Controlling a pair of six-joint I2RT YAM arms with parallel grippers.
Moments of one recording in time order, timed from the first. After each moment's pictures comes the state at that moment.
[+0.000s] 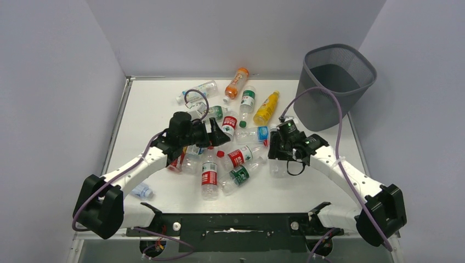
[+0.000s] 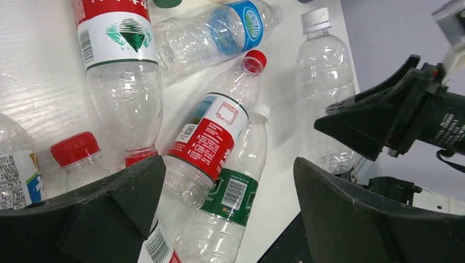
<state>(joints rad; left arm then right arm) -0.50 1.30 0.79 0.01 0.37 -0.66 0.54 1.22 0.88 -0.70 0.13 0.53</state>
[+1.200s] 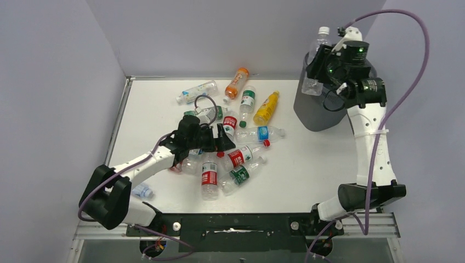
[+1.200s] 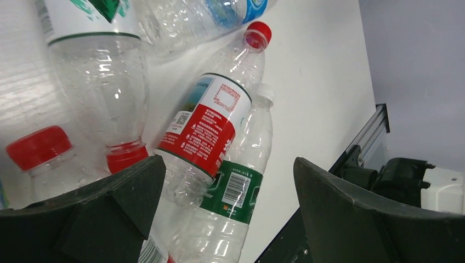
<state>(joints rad) -0.55 1.37 0.78 0.05 0.38 -0.66 0.13 1.49 1.92 -0.87 0.03 0.25</state>
